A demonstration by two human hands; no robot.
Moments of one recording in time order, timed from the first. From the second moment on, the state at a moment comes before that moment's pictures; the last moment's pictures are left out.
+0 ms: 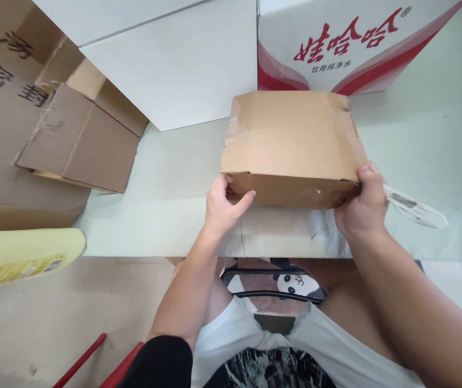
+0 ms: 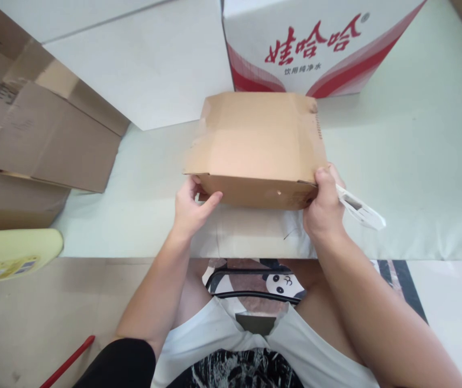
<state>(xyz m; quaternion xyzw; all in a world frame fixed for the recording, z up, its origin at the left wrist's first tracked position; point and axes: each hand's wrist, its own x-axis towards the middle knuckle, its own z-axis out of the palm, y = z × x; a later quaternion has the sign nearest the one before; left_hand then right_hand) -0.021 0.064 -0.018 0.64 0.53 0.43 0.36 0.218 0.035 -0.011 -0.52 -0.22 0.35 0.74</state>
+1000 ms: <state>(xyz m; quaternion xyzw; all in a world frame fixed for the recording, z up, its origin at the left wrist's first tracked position) -0.021 0.063 -0.020 0.64 0.53 0.43 0.35 0.220 0.035 -0.015 -0.51 -0.23 0.36 0.75</state>
